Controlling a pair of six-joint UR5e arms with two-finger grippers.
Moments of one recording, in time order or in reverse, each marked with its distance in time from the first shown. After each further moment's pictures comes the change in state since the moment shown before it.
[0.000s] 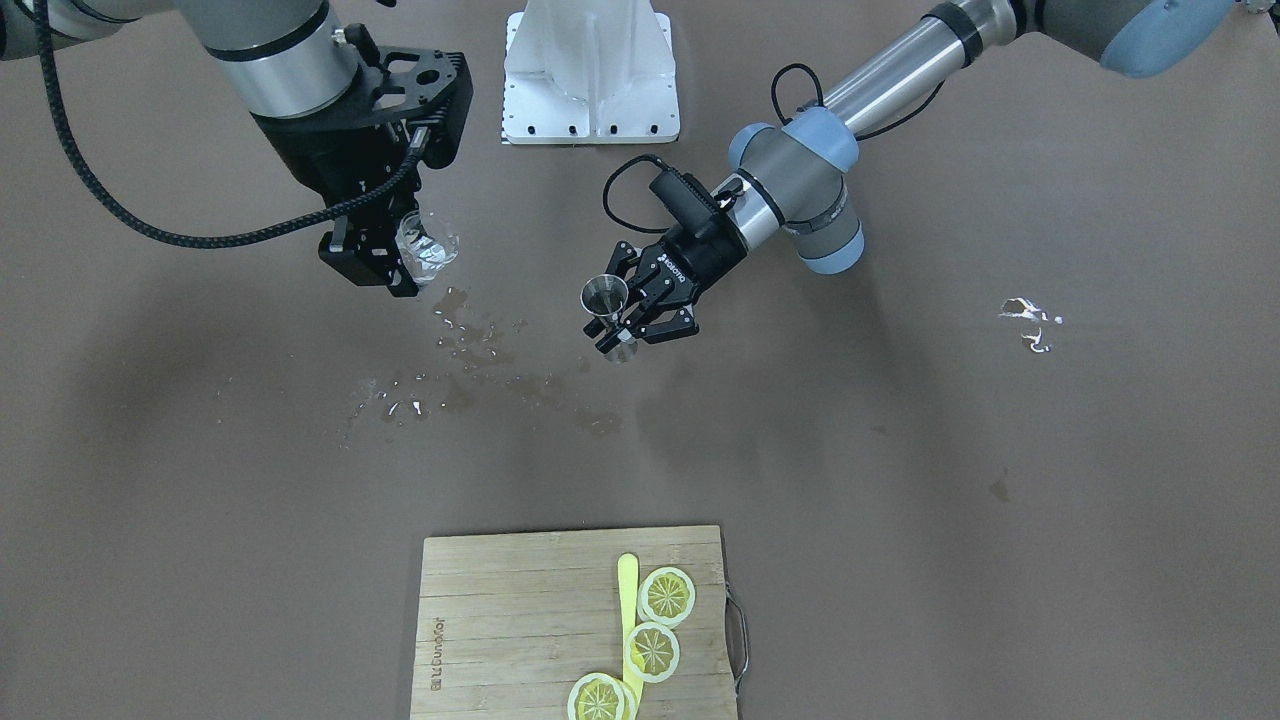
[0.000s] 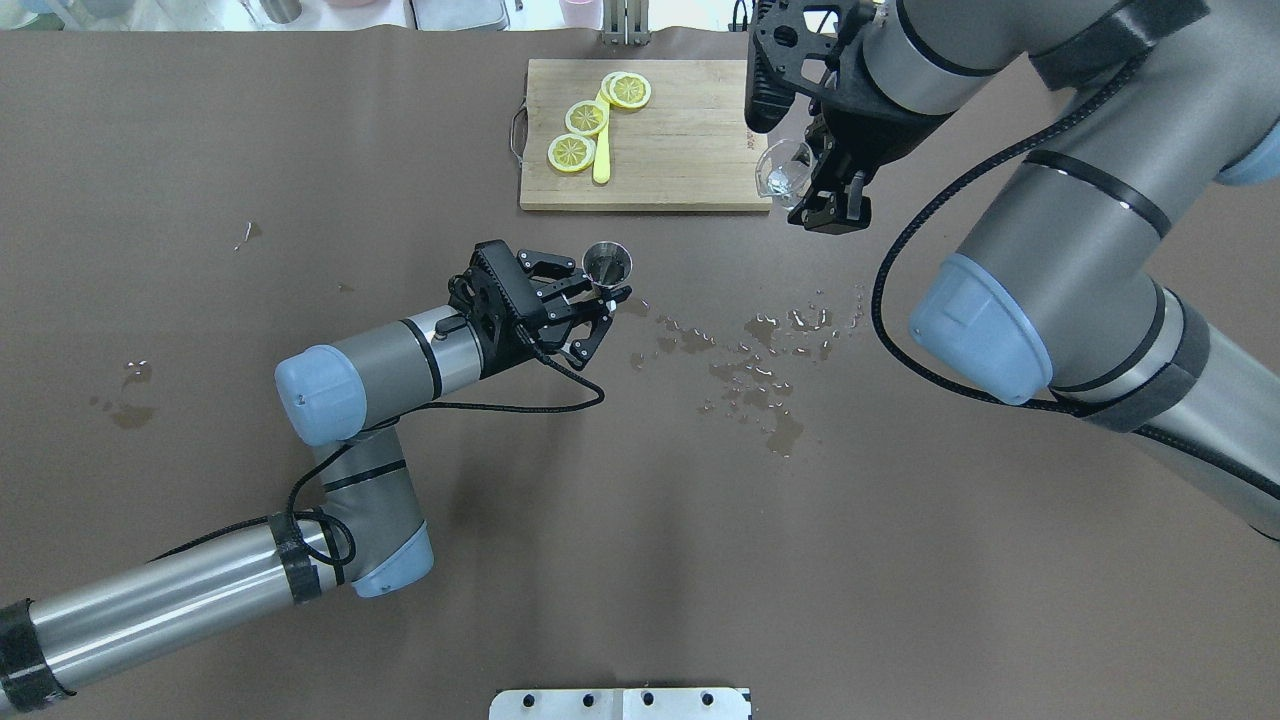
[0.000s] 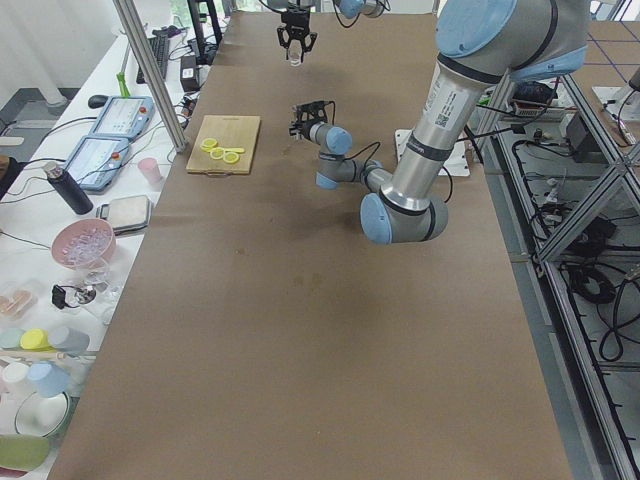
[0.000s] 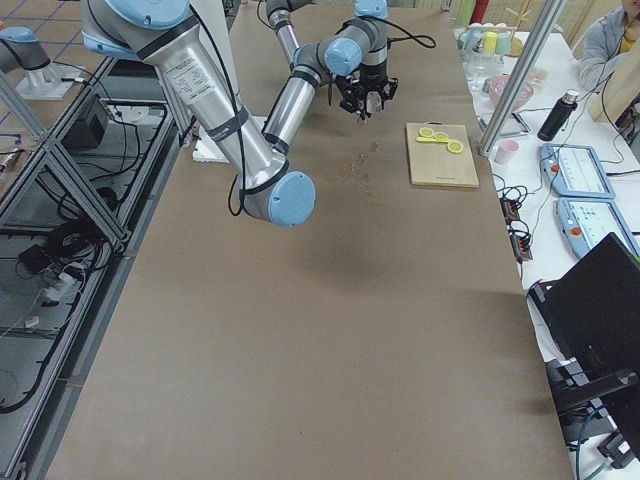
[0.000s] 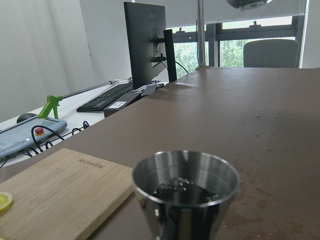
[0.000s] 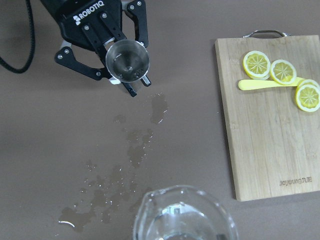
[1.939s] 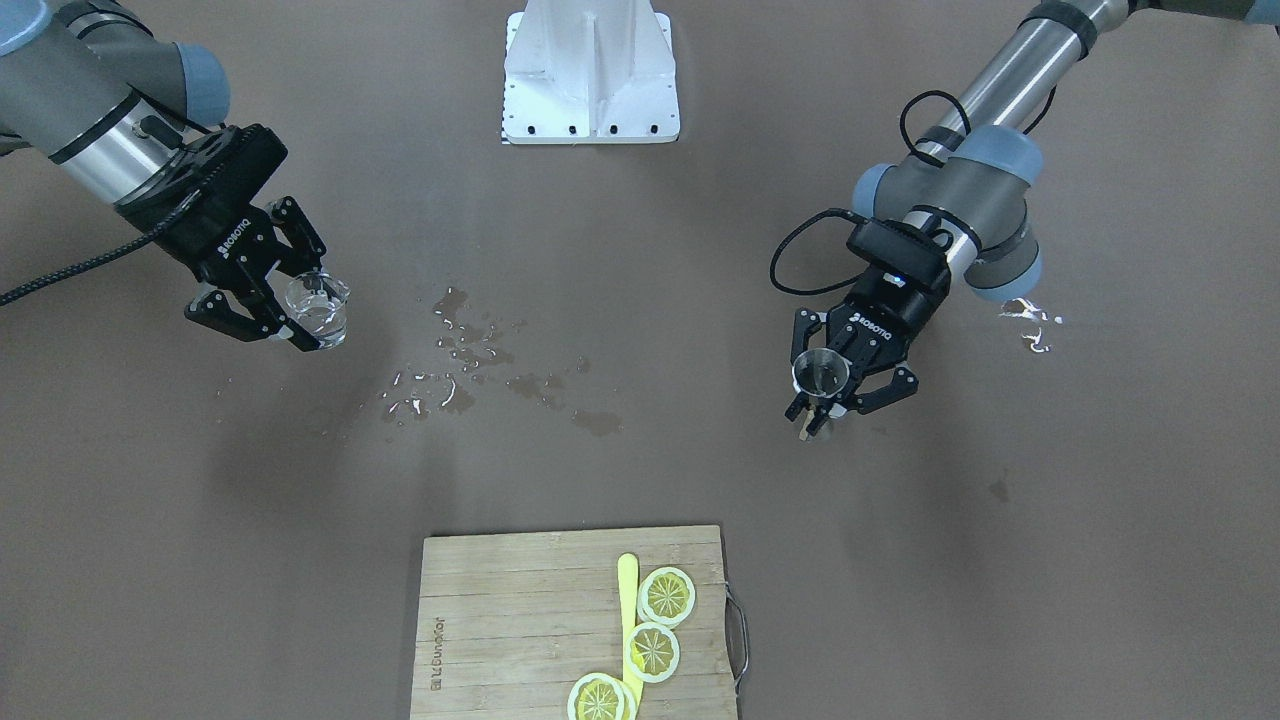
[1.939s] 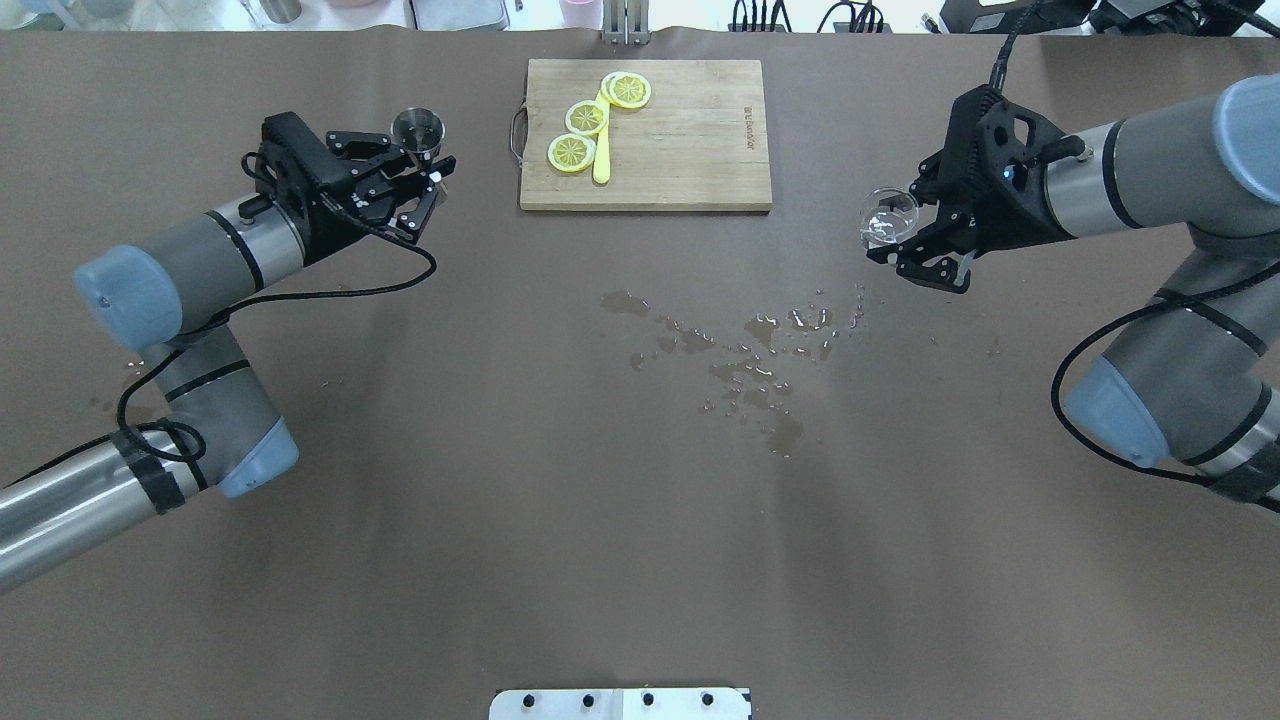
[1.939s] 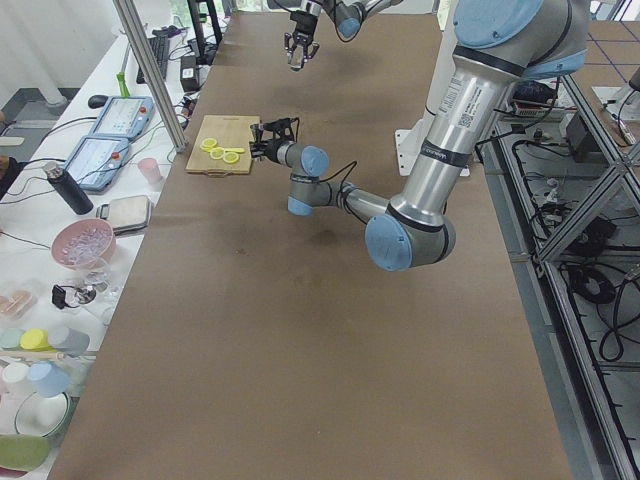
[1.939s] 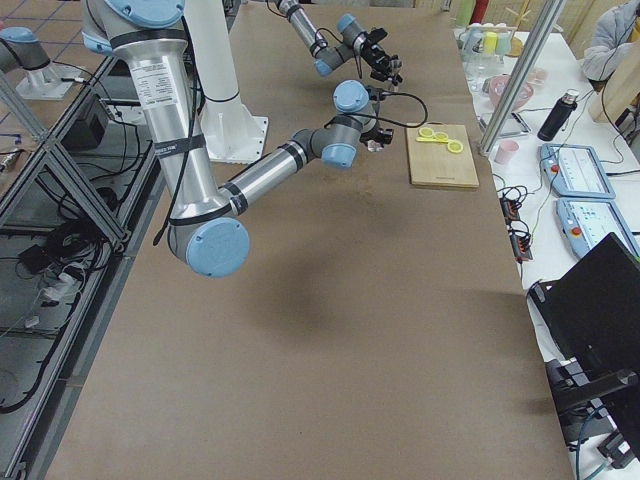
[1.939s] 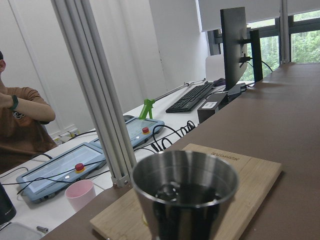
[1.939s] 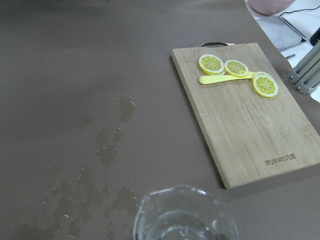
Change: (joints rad) left arm -0.237 0.219 -0.095 -0.039 -0.007 -0.059; right arm 0.037 -0.427 -0.103 0.926 0.035 0.357
